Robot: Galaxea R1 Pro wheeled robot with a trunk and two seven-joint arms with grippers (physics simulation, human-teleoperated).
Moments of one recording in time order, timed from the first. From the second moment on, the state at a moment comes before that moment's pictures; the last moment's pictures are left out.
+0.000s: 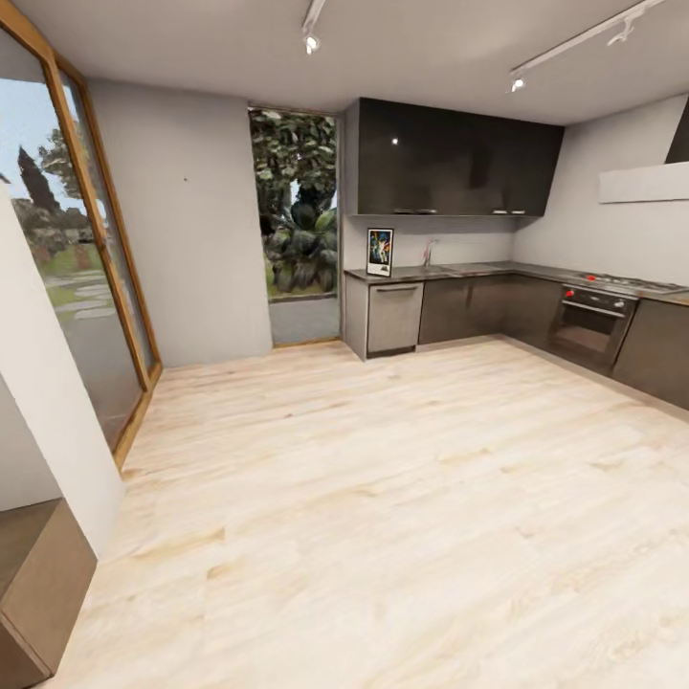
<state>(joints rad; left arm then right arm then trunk) 0.05 0.08 0.01 -0.70 -0.01 -0.01 0.00 -0.08 -0.04 0.00 -0.42 0.00 -0.13 0.00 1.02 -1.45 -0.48</state>
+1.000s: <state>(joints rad) 0.05 0.08 0.01 -0.70 -0.01 -0.01 0.00 -0.08 -0.04 0.00 -0.42 0.00 -0.13 0.00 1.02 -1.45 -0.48</state>
